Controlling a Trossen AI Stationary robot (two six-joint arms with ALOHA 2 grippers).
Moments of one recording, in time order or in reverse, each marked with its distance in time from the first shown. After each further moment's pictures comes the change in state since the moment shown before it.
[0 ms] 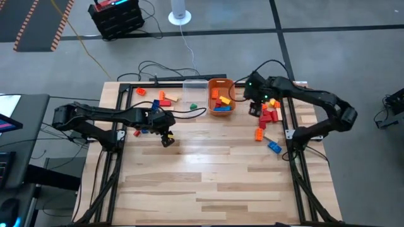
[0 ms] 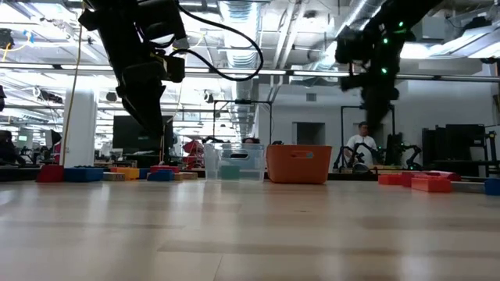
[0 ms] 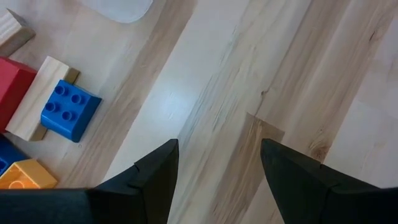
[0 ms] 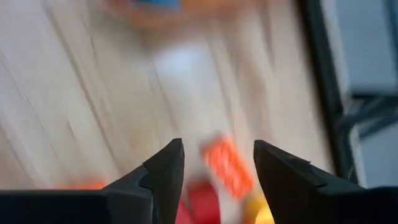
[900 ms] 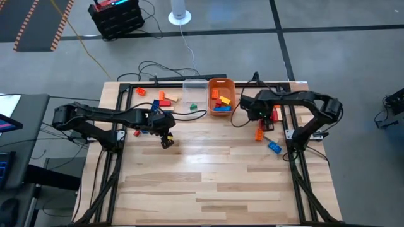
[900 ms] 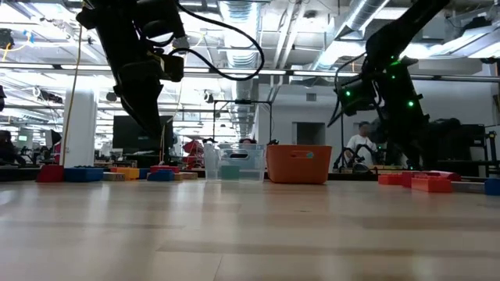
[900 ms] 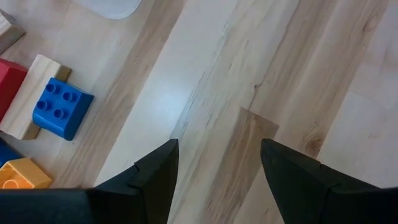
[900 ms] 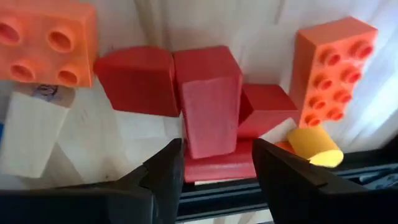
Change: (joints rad) left arm -0.021 0.000 0.000 -0.011 0.000 -0.001; right arm 0.125 0.189 -0.169 -0.173 0.234 -0.169
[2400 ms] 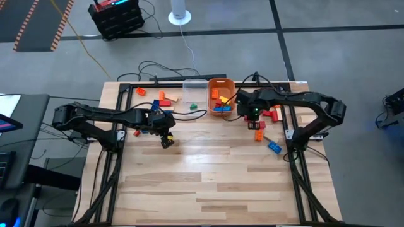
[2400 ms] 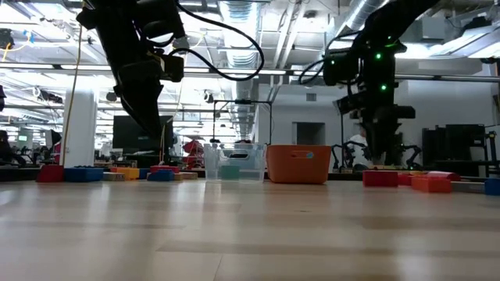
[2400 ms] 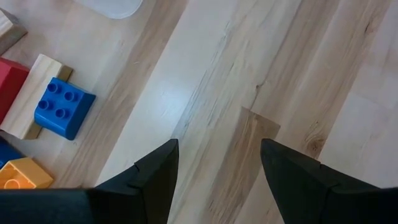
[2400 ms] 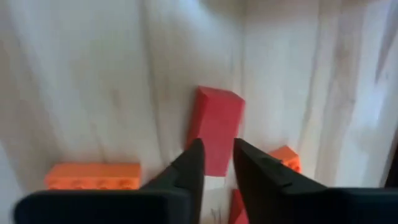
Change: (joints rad) left arm -0.002 0.000 0.000 -0.001 0.000 0.000; right arm 0.037 -0.057 0.108 0.187 -0.198 0.107
